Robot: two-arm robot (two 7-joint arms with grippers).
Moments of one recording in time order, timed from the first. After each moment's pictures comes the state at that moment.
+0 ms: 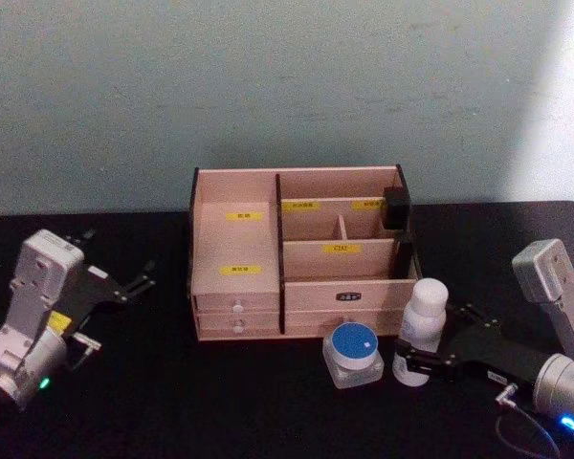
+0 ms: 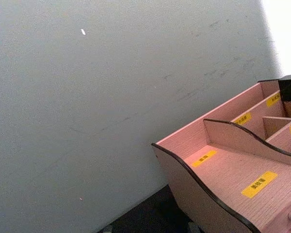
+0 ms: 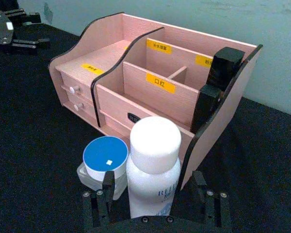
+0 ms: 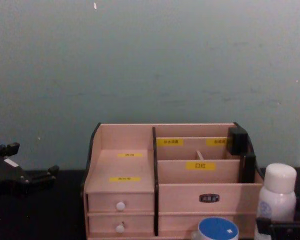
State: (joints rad) left arm -0.20 0.60 0.45 -1.41 -0.25 -0.12 0.03; right arm 0.09 0.59 -0.34 -1.62 0.41 0.24 0.40
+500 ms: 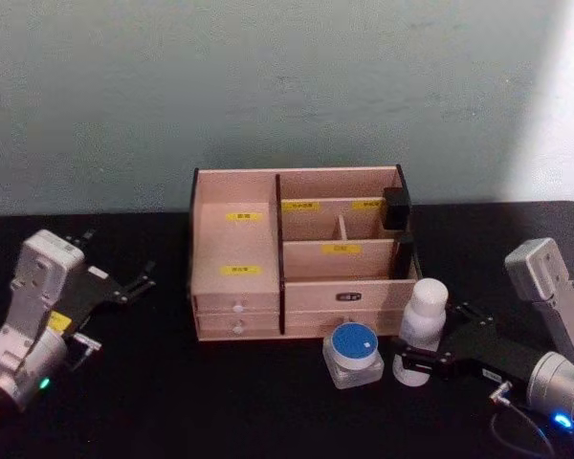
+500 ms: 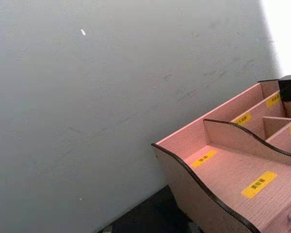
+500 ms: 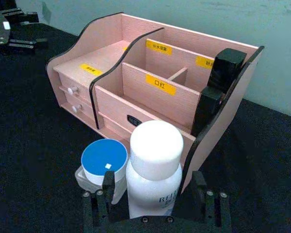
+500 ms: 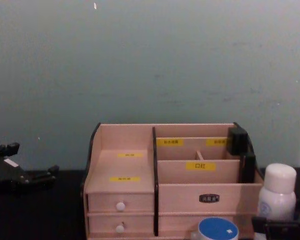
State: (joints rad) left arm -0.20 0.60 0.45 -1.41 -0.25 -0.12 0.03; right arm 0.10 0.57 -0.35 -1.60 0.40 0.24 0.40
